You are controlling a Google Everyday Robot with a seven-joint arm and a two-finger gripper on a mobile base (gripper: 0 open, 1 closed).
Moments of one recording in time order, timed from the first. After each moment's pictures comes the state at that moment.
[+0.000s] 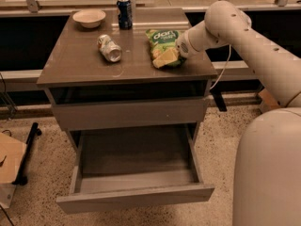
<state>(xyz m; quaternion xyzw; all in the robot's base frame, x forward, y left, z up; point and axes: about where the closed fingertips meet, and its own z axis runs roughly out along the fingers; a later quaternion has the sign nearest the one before) 0.798 -0.093 0.818 -0.37 0.84 0.15 0.37</state>
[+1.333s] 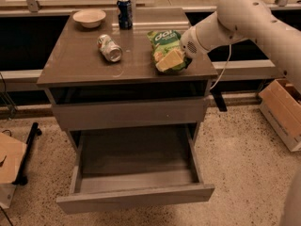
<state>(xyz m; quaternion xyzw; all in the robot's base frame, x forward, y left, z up) 0.716 -0.081 0.866 -0.44 0.81 0.15 0.37</state>
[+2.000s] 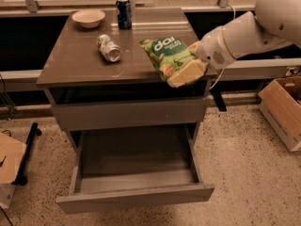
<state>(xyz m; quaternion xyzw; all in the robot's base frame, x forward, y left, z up) 0.608 -0.095 0.896 -0.53 0.74 0.21 0.36</state>
